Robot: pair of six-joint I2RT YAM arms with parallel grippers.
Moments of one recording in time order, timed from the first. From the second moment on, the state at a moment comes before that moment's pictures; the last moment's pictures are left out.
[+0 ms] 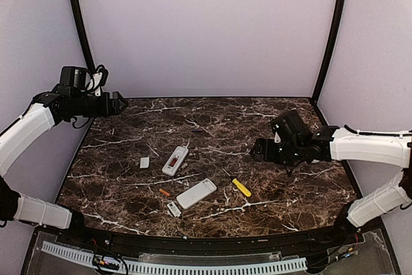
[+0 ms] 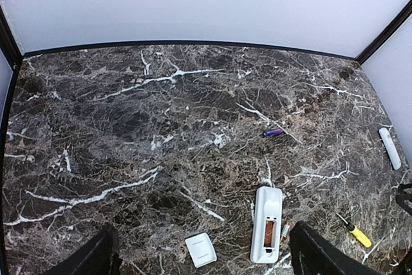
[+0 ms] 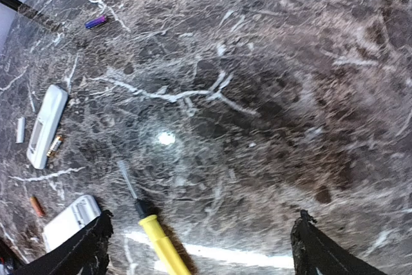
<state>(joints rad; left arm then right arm) -0.18 1.20 1.11 -0.54 0.19 -0.19 0.80 1.33 0.80 -0.35 0.16 0.75</state>
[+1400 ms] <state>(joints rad) -0.18 1.08 1.07 -0.52 0.23 -0.19 0.08 1.49 0.90 -0.60 0.10 0.39</state>
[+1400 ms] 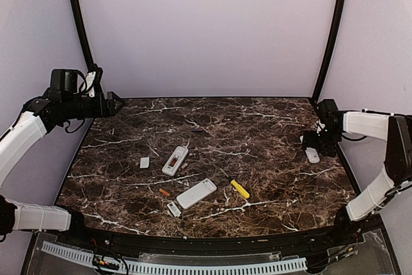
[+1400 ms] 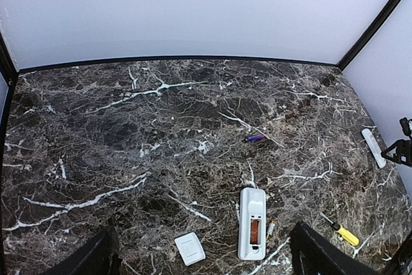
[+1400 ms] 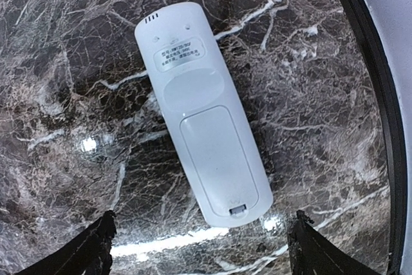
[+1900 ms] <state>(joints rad) -0.18 1.09 1.07 -0.52 0.25 -0.19 0.02 1.68 0.98 -0.55 0.08 0.28</state>
